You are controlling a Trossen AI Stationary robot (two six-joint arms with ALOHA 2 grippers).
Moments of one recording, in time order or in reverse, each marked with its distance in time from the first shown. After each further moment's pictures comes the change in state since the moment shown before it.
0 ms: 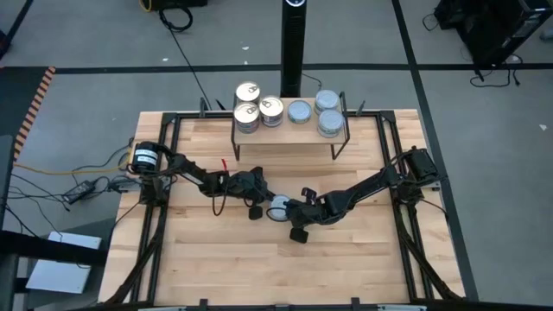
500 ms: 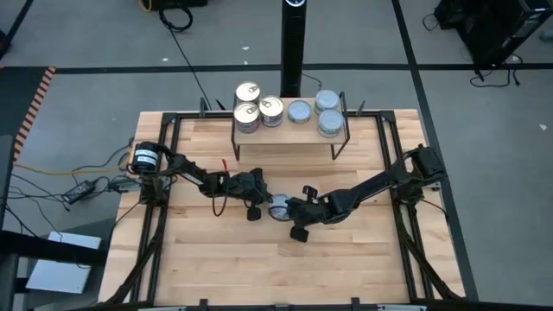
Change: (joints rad) left arm -0.003 0.000 0.000 -0.034 0.003 0.021; right arm 0.012 -0.052 0.000 -0.011 0.038 0.002
